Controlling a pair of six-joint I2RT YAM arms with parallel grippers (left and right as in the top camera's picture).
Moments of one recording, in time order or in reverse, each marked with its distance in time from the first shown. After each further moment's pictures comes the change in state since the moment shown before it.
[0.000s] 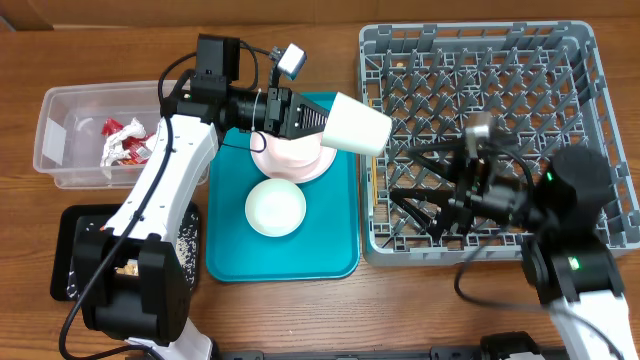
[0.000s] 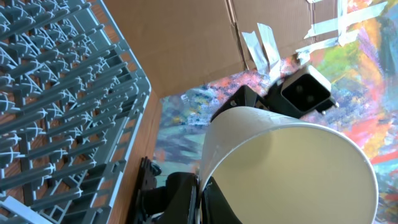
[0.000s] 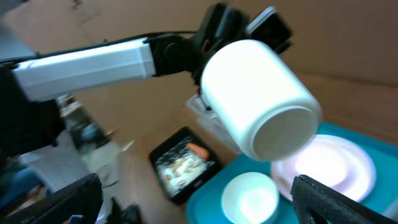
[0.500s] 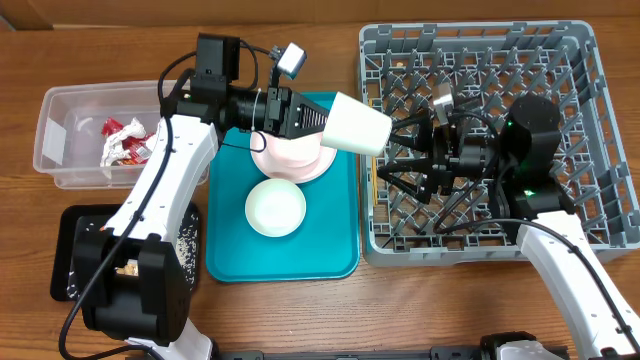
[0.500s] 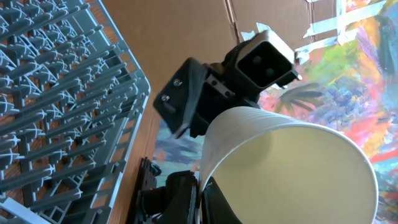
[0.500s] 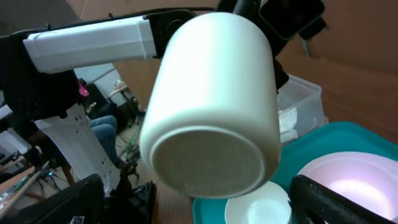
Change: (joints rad) left arm 0.000 0.000 0.000 0.007 0.003 0.000; right arm 0.000 0.386 0.004 0.425 -0.241 0.003
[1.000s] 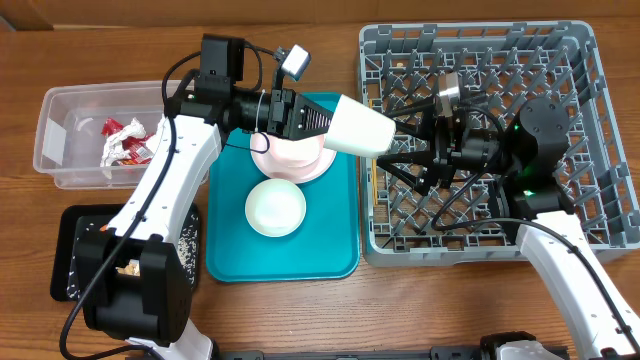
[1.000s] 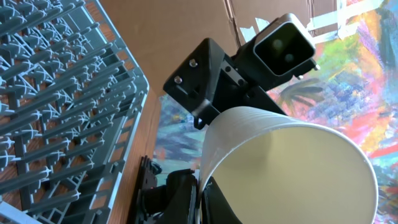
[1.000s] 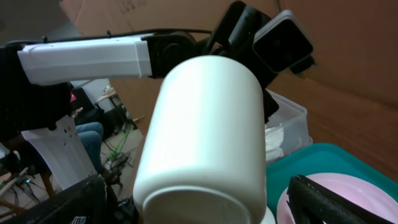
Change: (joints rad) left arm -0.016 0.000 0.000 0.000 0.000 0.015; right arm 0.006 0.000 0.000 0.159 0.053 0.087
